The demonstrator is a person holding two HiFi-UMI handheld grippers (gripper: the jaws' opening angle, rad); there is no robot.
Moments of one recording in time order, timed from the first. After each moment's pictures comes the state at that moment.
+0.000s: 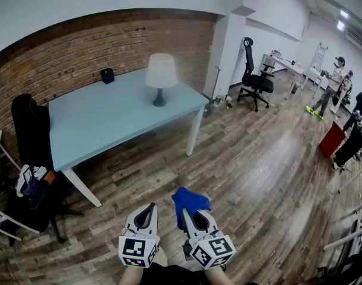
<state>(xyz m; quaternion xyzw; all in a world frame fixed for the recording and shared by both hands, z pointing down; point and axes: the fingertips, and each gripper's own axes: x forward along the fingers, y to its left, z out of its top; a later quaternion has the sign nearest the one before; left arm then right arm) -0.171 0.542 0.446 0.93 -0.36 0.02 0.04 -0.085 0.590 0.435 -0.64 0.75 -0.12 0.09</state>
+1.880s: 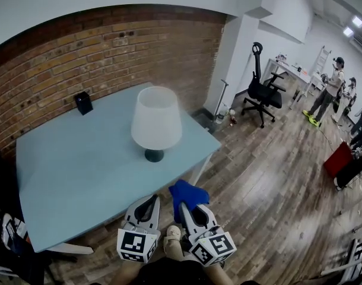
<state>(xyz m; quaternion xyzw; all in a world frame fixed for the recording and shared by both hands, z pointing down) 0.008 0.072 0.402 0.95 -0.32 0.00 0.02 0.074 0.121 0.390 -0.63 0.76 -0.08 0.12</state>
